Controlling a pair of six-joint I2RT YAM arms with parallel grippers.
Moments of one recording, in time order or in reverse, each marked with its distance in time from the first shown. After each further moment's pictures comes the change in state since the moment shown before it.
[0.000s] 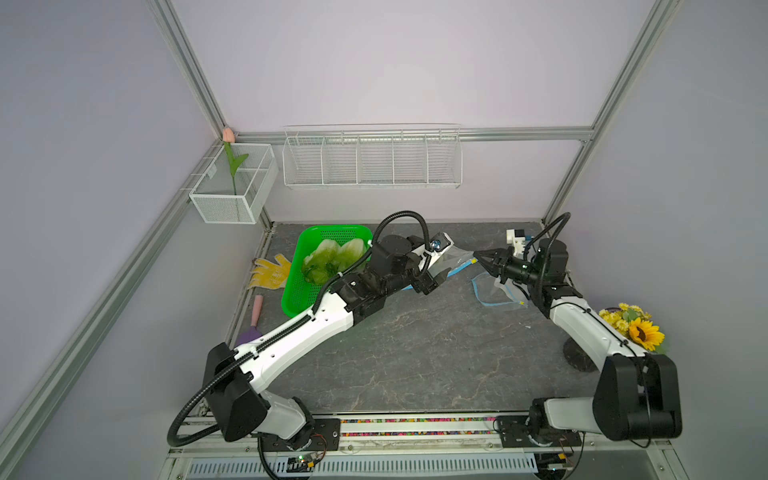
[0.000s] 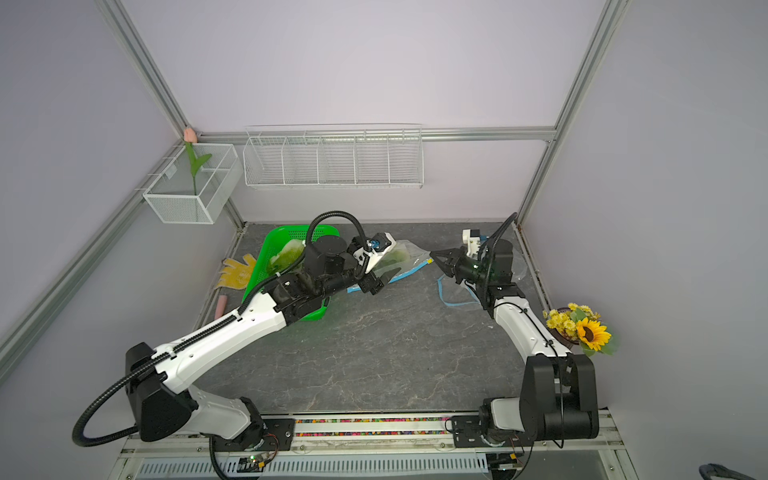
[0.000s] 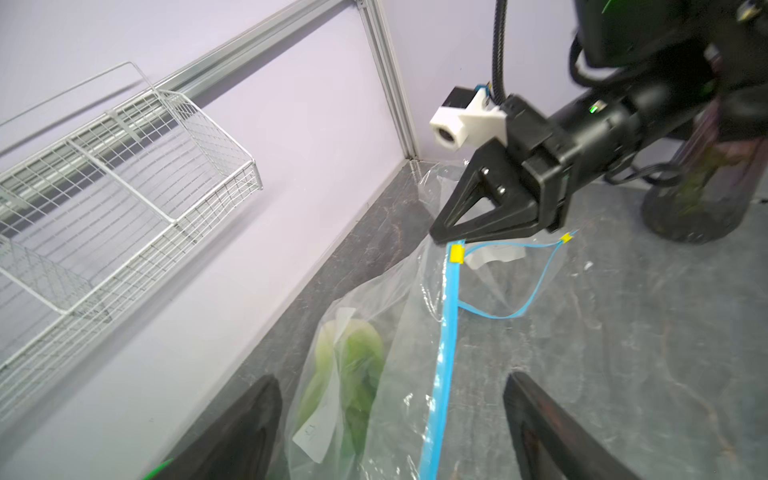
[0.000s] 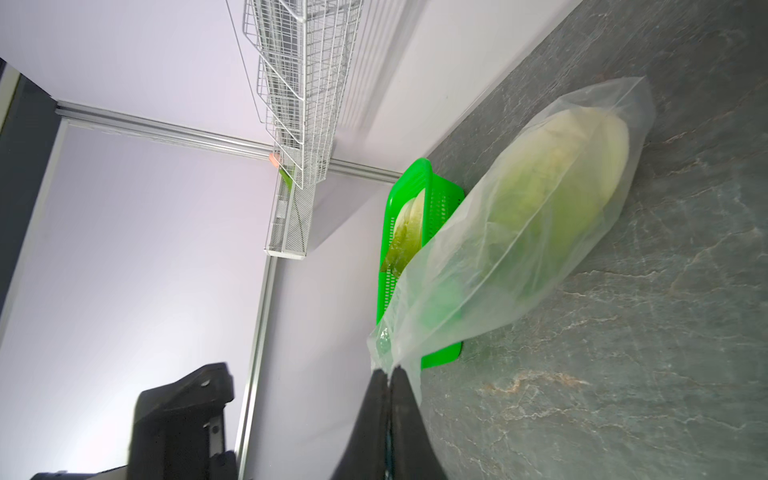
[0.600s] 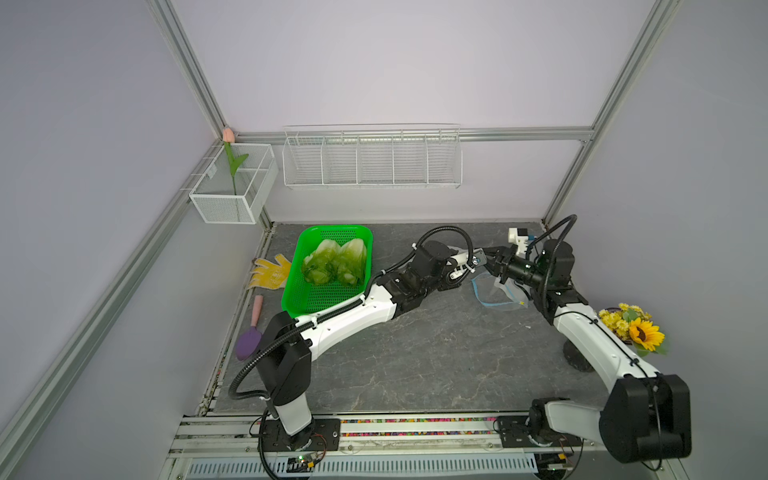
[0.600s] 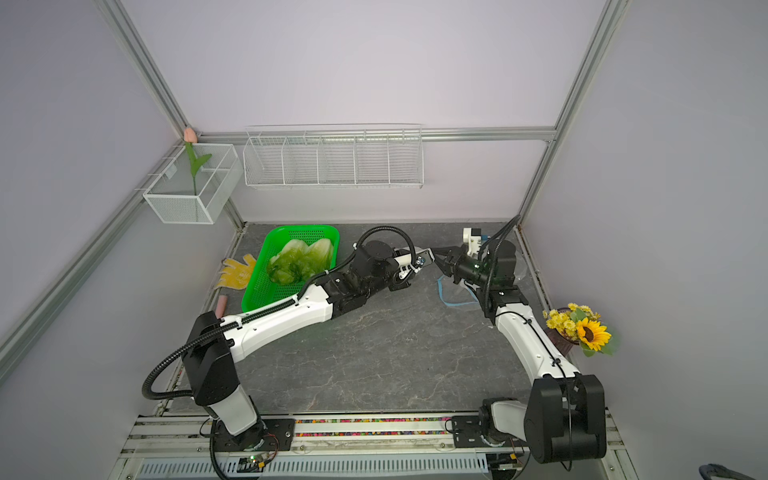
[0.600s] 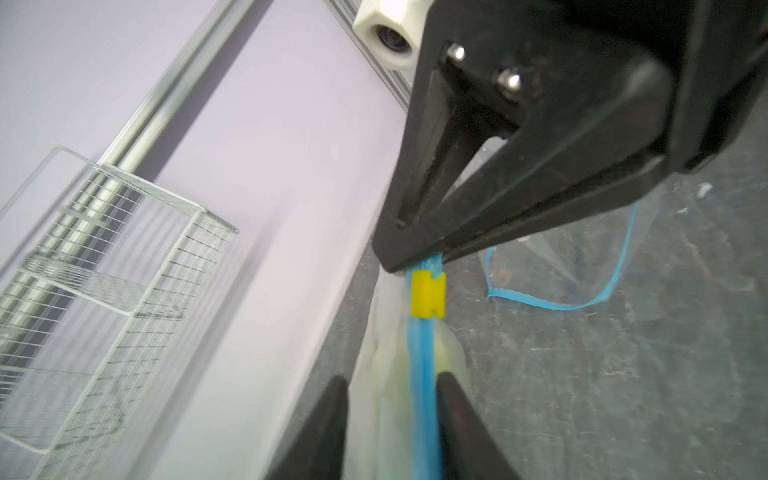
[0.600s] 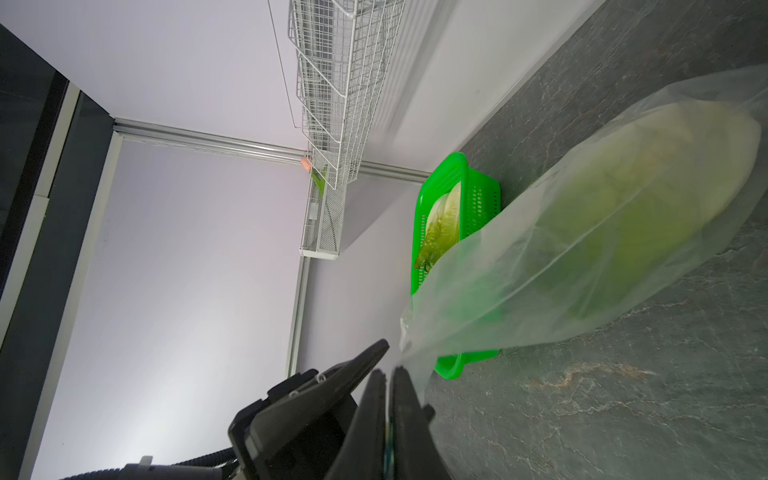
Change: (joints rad) left arm -0.084 0.258 0.132 0.088 -0.159 0.277; right arm 0.027 -0.082 -0.001 0.005 0.023 0.108
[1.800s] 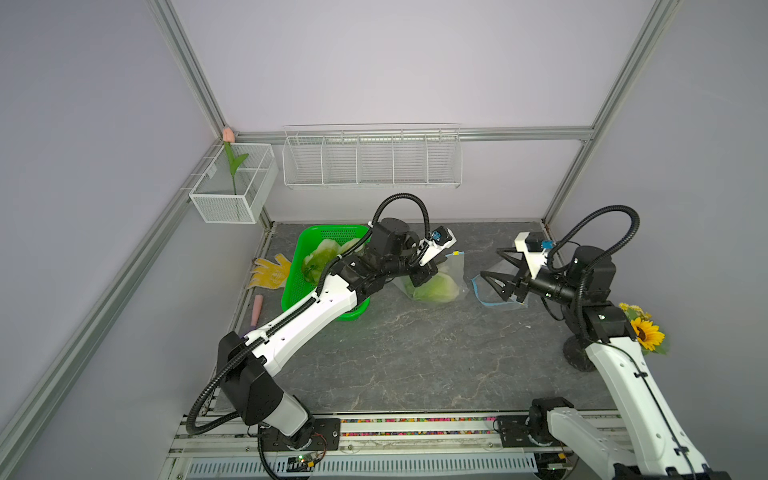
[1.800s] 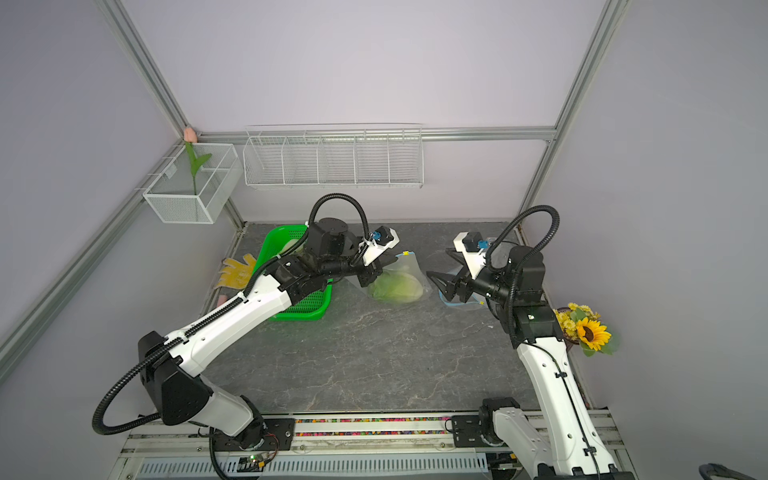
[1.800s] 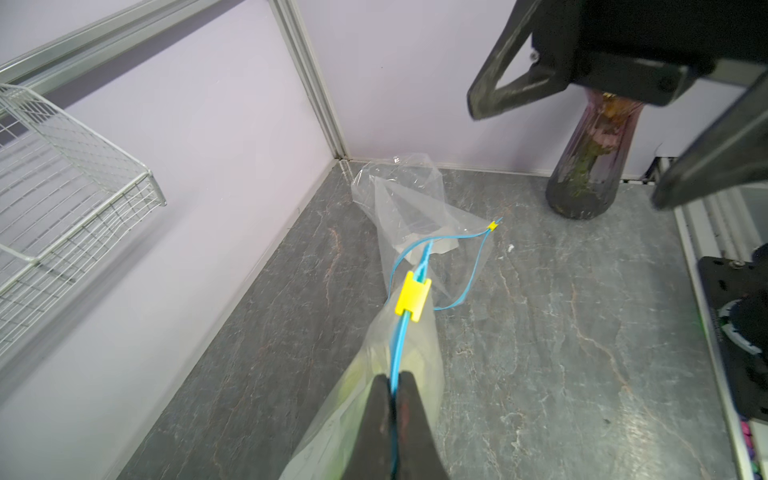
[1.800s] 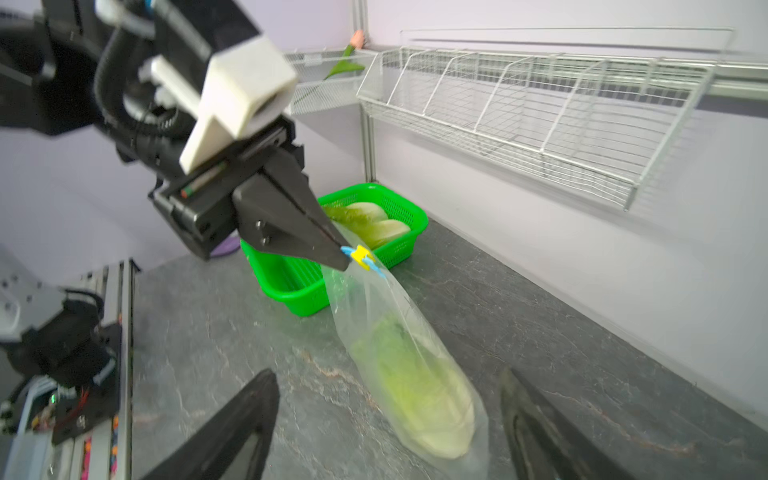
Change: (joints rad) left arm 0.188 -0.201 0.021 -0.287 0.538 -0.301; right arm 0.016 -0.300 0.158 -0.583 -0.008 -1.495
